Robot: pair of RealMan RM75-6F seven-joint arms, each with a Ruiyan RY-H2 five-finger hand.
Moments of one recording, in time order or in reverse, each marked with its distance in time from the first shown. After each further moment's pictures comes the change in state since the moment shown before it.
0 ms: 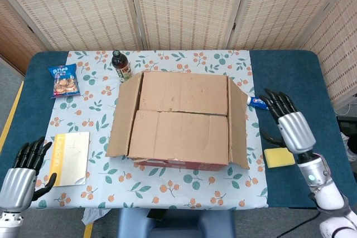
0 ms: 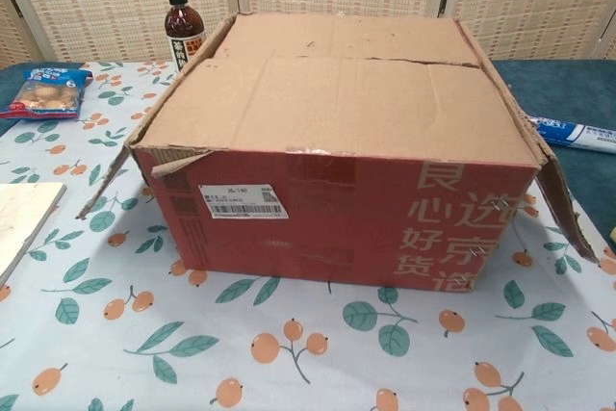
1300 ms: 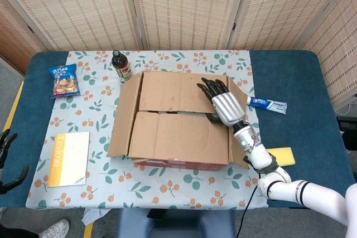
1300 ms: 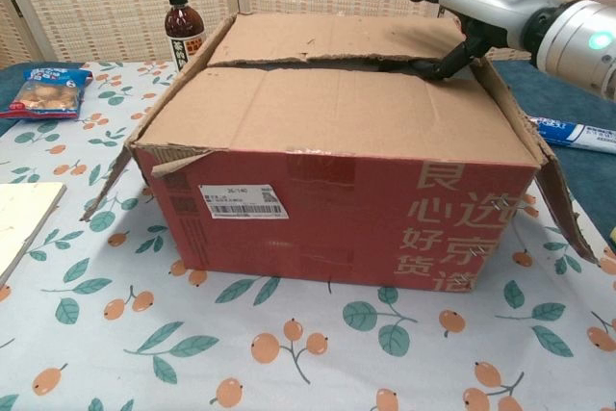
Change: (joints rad) left arm 0.050 0.061 -0.126 0.203 -0.051 -0.056 -0.389; right arm 0.397 -0.351 0.086 0.243 0.297 -0.317 -0.214
